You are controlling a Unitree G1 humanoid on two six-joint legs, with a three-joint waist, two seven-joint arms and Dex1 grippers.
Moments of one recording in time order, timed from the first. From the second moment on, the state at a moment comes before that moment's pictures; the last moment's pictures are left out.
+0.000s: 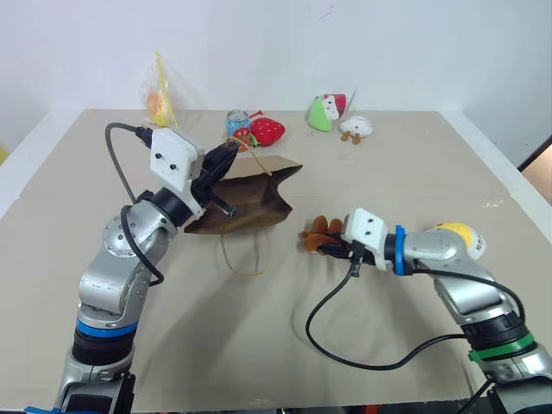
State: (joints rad) left arm -0.47 0.37 0.02 -0.46 -0.35 0.46 -0.38; right arm -0.46 -0.76 0.14 -0.18 0.24 0.37 1.00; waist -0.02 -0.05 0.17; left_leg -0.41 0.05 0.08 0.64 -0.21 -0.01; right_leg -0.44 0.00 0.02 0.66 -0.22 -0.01
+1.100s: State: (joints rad) left arm -0.48 0.34 0.00 -0.48 -0.34 0.44 -0.38; right arm -0.92 -0.22 0.41 0.32 0.06 0.18 0.87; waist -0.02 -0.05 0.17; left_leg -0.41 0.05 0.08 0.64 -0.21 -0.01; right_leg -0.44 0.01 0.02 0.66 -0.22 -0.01
